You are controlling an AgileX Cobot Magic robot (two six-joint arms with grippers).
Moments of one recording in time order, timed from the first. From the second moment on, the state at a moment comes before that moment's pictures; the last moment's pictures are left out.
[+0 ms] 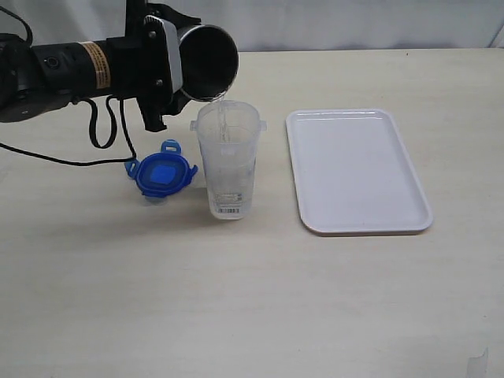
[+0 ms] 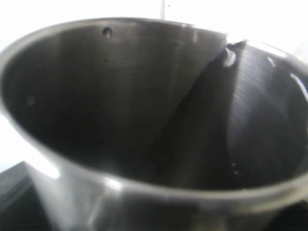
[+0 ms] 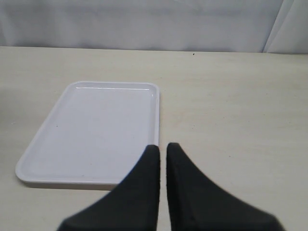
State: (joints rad) left arm -0.31 1.86 -1.00 0.88 -0.58 0.56; right arm 0.03 0.00 0.00 -0.06 0.35 0.01
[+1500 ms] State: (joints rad) left arm -0.02 2.30 -1.30 0.55 -0.76 -0.42; right arm 0.03 0.00 0.00 -0.06 0.35 0.01
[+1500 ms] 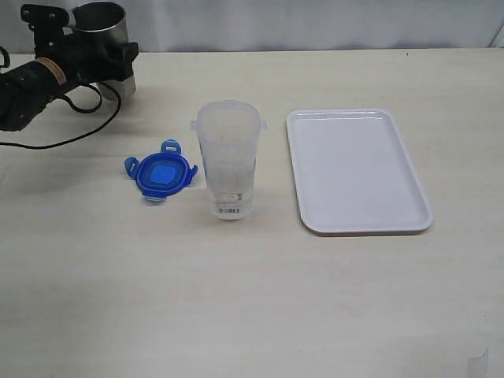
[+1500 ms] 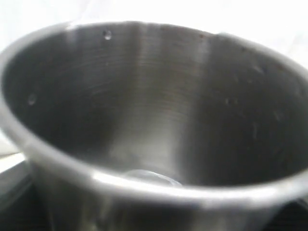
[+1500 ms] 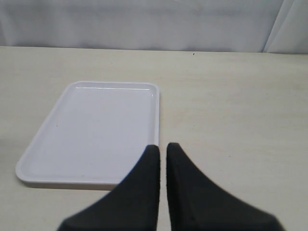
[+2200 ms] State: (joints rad) left arm -0.02 2.36 -1.32 0.58 -0.75 -0.44; right arm 0.03 0.00 0.00 -0.06 0.35 0.01
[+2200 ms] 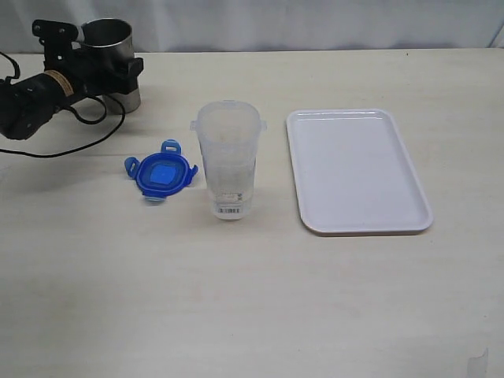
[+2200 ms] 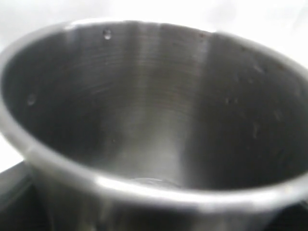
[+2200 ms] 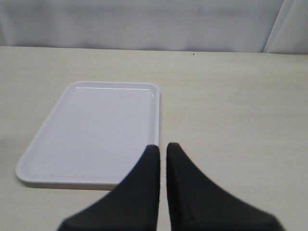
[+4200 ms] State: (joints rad) left arm -0.02 2.28 -1.28 0.86 -0.47 -0.63; right arm 0.03 0.00 0.00 -0.06 0.35 0.01
